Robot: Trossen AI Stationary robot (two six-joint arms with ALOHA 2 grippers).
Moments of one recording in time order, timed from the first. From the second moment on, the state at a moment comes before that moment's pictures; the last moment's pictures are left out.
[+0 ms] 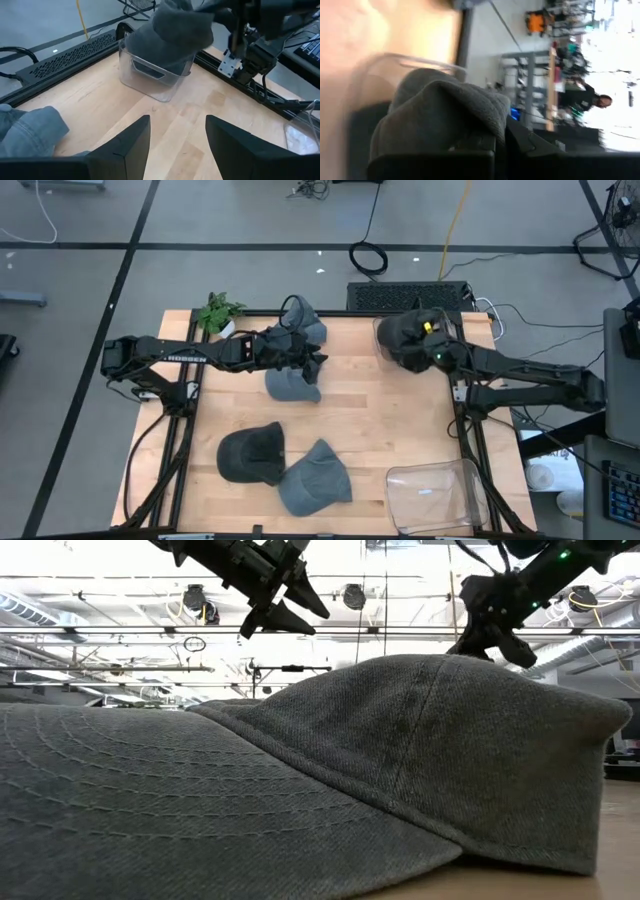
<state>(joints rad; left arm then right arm) 0.15 1.47 1.07 -0.04 -0.18 -0.43 -0.28 0.84 0.64 -0.35 0.60 -1.02</state>
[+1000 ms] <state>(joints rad) 0.16 1.47 1.07 -0.03 -0.18 -0.42 -0.30 0.86 0.64 -0.40 0.65 -0.72</state>
